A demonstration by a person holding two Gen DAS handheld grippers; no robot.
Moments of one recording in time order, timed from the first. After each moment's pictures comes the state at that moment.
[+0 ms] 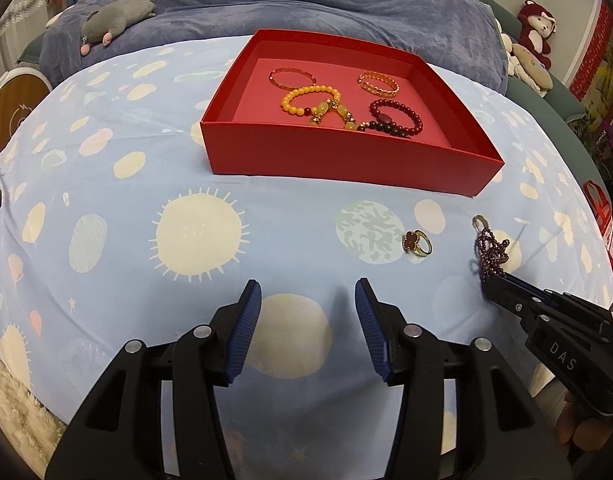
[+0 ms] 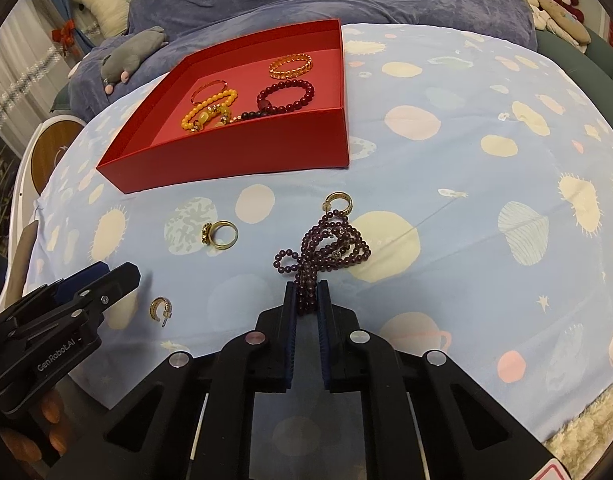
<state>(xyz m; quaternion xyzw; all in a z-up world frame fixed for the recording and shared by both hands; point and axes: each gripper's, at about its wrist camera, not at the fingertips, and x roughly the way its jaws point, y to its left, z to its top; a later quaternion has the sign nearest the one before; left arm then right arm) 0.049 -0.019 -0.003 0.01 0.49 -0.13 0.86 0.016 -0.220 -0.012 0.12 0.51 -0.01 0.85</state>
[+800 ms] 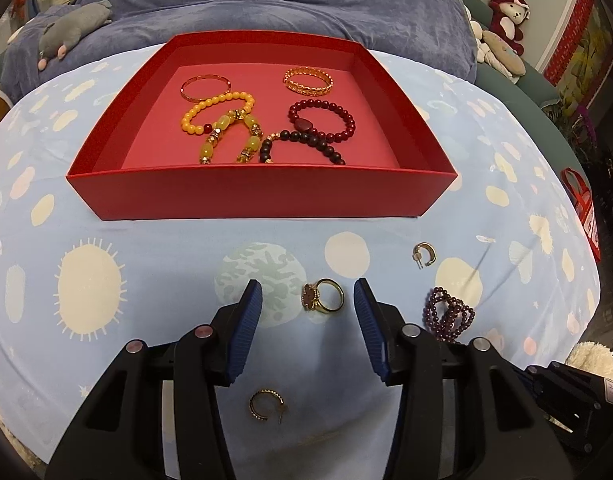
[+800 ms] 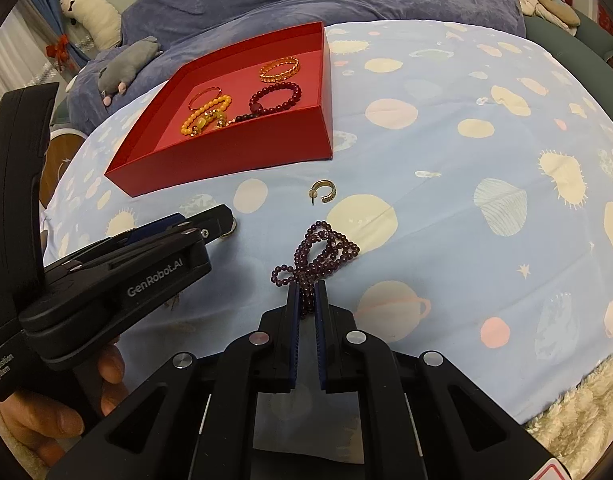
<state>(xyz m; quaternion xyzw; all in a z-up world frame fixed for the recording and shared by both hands) 0.077 -0.091 -0.012 0.01 0.50 -0.18 0.85 -0.003 -0.228 -0.005 0.15 0.51 -0.01 0.85</state>
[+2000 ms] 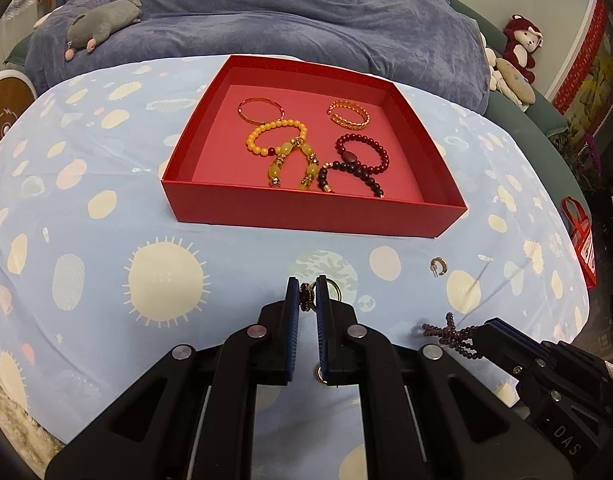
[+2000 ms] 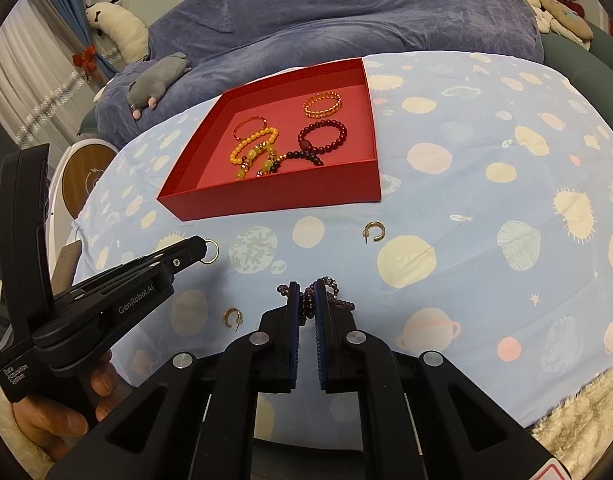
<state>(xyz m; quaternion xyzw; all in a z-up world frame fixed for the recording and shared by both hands) 0.066 -0.039 0.026 -0.02 0.48 -0.16 0.86 -0.002 -0.211 0.037 0.16 0.47 0.03 0.87</state>
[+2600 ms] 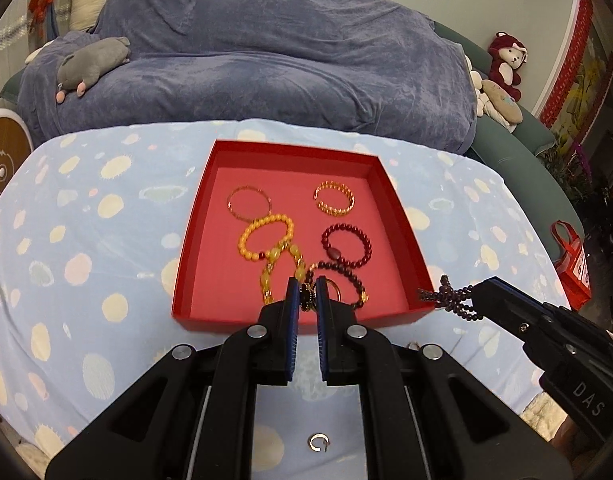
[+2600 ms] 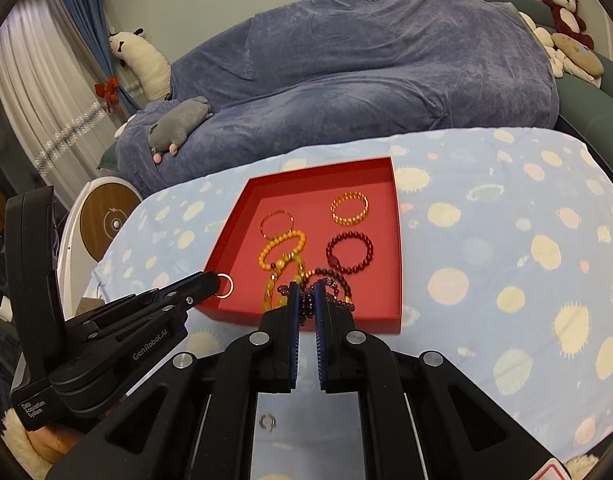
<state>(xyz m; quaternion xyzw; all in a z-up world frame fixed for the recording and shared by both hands) 0.121 -0.052 0.094 -0.02 0.42 -0.18 0.89 0.067 -0.222 0.109 0.15 0.39 0.05 0.91</state>
